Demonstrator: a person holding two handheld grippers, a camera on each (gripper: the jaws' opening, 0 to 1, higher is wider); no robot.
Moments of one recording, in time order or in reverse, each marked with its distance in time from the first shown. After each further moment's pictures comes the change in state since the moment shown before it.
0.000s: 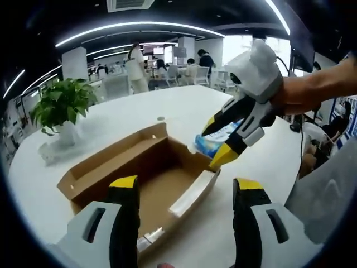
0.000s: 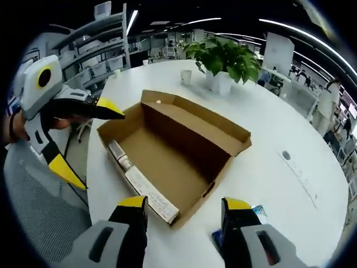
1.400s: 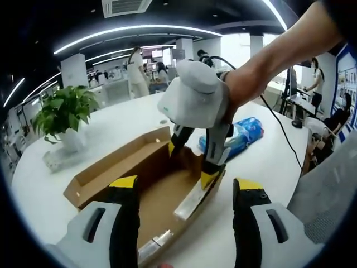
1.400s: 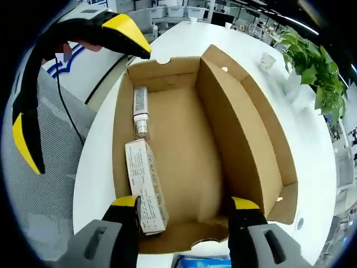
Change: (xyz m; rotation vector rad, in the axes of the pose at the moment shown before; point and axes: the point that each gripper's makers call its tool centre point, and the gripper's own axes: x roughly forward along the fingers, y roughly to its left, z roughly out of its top) left arm 0.001 0.004 0.005 0.057 -0.011 0.012; right arm 0.065 0.009 0.003 -0.579 0.302 0.258
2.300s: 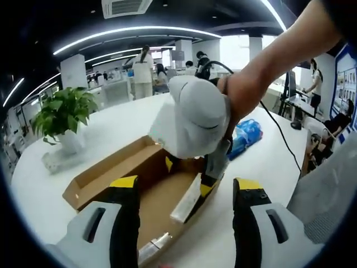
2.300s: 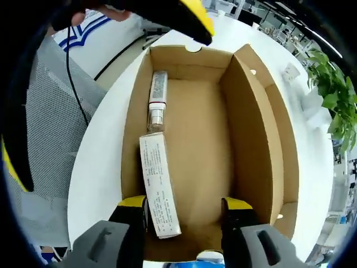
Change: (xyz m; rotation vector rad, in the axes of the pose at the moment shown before) left arm 0.000 -0.004 0.005 -0.001 -0.013 -0.015; right arm 0.021 0.018 0.008 -0.152 0.106 0.015
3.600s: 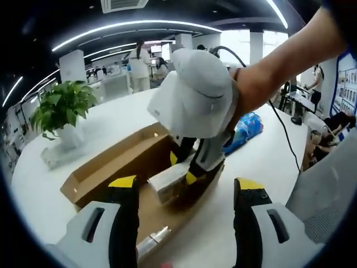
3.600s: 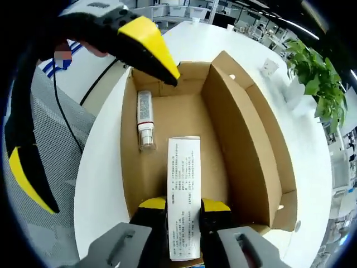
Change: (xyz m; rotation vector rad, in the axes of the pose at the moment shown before) left arm 0.003 0.001 -0.014 -0.005 0.048 0.001; right arm -0.026 -0.012 0.014 0.201 -0.137 -0.092
